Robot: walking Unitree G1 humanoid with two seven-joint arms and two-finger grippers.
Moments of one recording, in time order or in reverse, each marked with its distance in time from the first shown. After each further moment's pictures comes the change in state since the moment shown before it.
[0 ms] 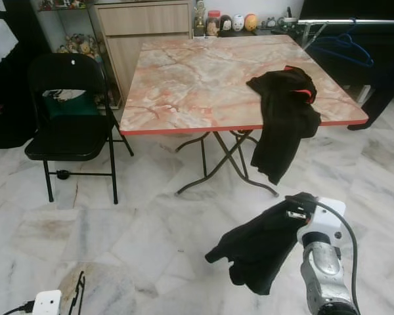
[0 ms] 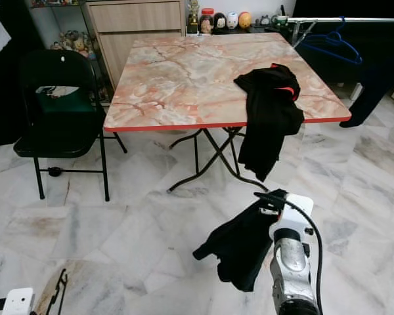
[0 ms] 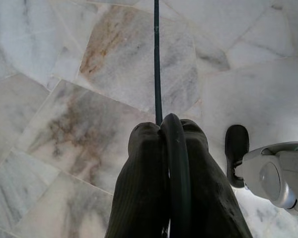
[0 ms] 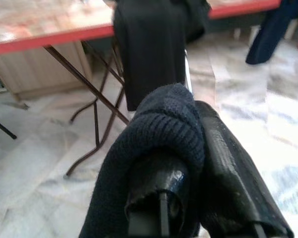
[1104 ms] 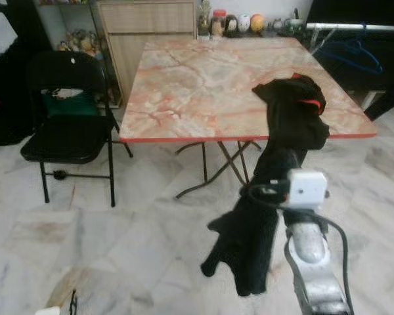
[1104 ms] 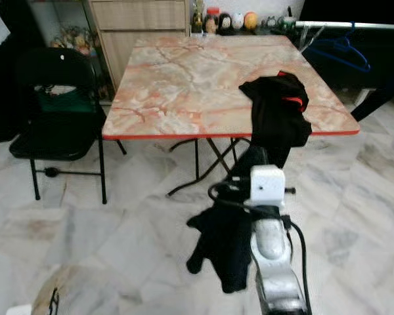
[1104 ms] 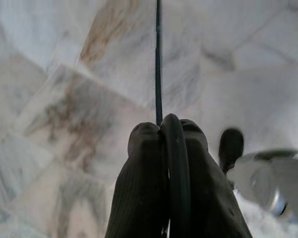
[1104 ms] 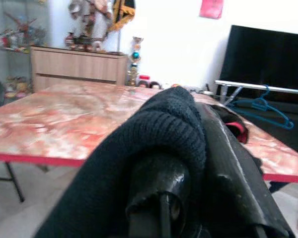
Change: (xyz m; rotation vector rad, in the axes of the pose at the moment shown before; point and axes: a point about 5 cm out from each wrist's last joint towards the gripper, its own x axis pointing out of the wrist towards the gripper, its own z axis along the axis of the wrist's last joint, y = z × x) left arm -0.006 -0.002 -0.028 -0.069 0.056 0.081; right arm -0.025 0.058 0.090 -0.157 -0.406 0.158
